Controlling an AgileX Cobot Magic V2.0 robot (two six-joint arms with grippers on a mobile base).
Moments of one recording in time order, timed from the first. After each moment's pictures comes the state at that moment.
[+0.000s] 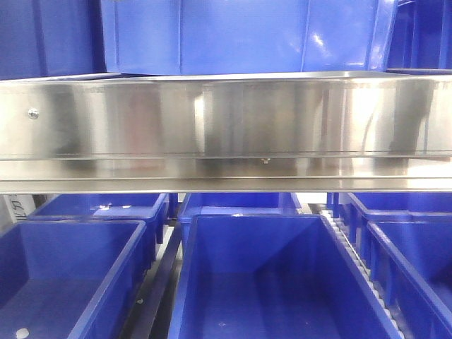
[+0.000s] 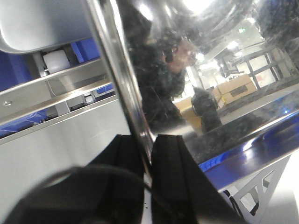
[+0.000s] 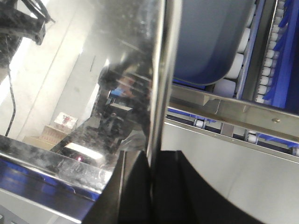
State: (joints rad) left arm -0.82 1.32 -1.51 0.00 1.26 -0.34; right arm 0.52 1.09 -1.35 0.02 1.26 0.35
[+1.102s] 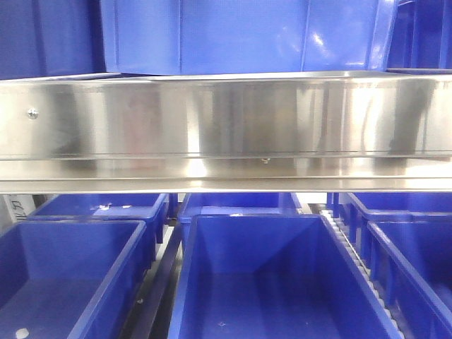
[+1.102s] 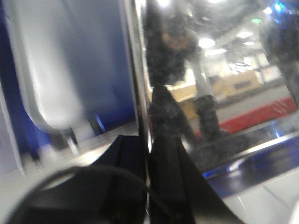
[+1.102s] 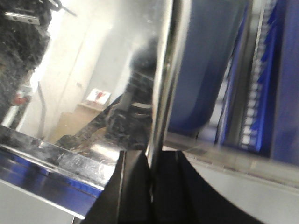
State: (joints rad) left arm -0.71 1.47 -1.78 0.03 1.25 -0.26; right arm 0.48 1.21 -1.55 -0.03 1.25 0.34
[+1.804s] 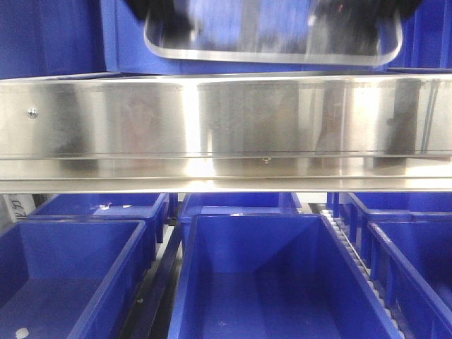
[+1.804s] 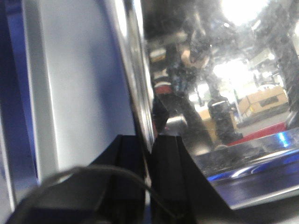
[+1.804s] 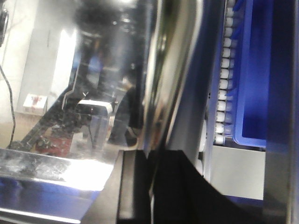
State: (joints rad) left arm -0.62 1.82 -1.88 0.09 1.19 -0.23; right arm 0.35 1.64 -1.65 -0.04 1.21 0.32
